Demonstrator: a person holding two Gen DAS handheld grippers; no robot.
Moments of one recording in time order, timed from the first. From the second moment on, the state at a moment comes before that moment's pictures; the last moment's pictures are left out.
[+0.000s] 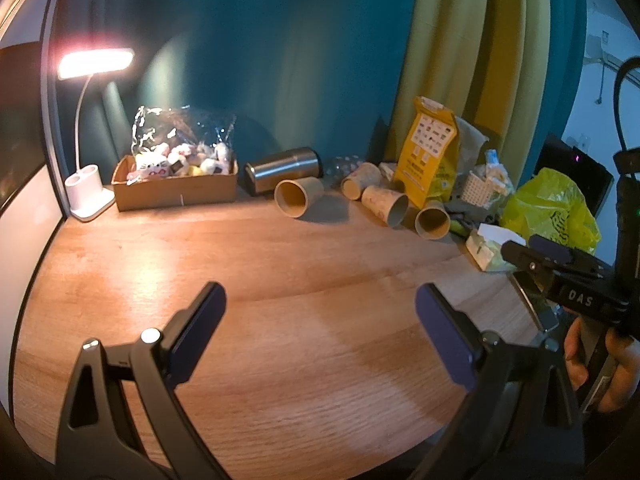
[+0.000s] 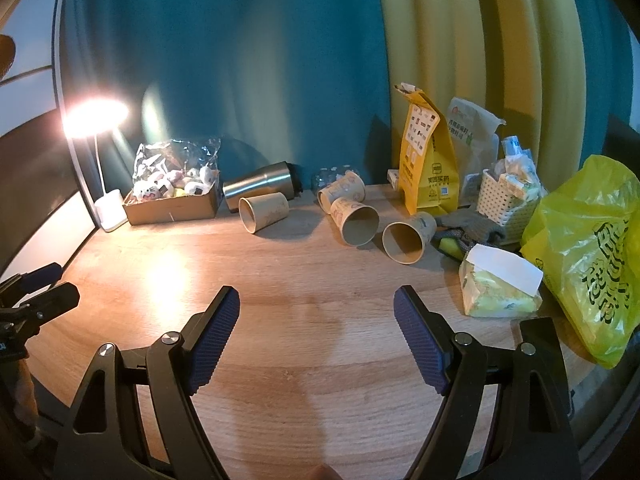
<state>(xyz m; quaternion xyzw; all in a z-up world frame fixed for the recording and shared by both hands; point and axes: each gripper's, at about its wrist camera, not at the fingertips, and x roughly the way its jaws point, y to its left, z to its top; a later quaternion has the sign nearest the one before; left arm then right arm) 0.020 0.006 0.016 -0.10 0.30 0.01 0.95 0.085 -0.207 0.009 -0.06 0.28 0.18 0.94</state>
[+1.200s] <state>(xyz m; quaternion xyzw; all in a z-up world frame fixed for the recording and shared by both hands) 0.381 0.017 -0.061 0.10 0.47 -0.04 0.87 0.277 -0.222 -0.096 0.02 0.39 0.16 0.91</state>
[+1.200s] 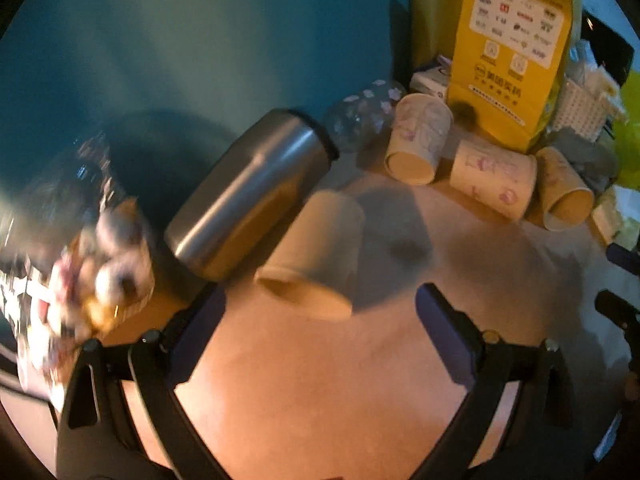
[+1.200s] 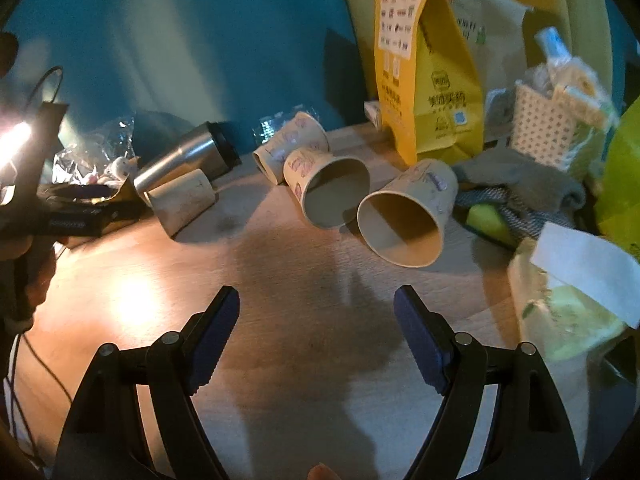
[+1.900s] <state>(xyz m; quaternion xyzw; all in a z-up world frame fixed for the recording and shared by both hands) 0.414 0.013 -0.104 0.11 0.55 -0.07 0.82 0.279 -0.232 -0.108 0.03 0.40 0.16 0.90</state>
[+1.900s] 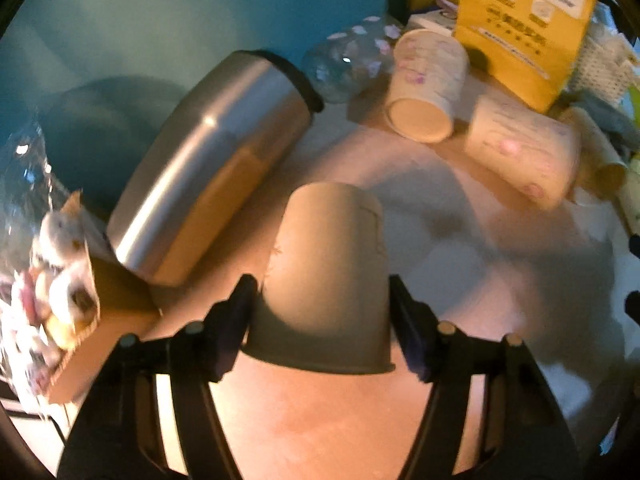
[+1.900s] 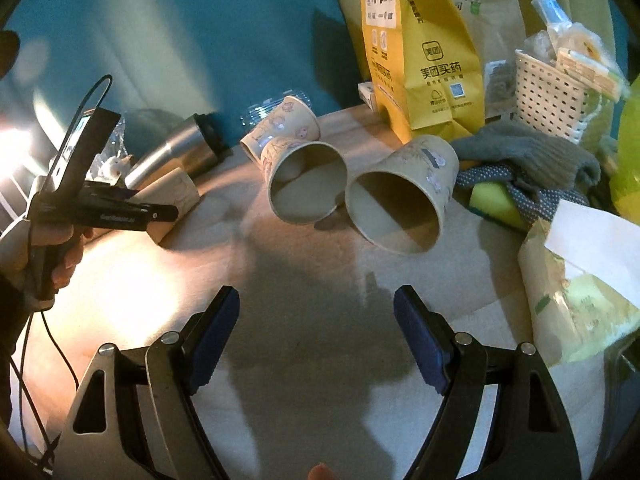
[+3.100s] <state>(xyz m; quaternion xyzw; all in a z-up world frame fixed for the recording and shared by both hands) 0.097 -0.036 -0.094 -0.26 0.55 -0.04 0.80 0.130 -0.248 -0.098 0.01 0.46 0.24 0.85</state>
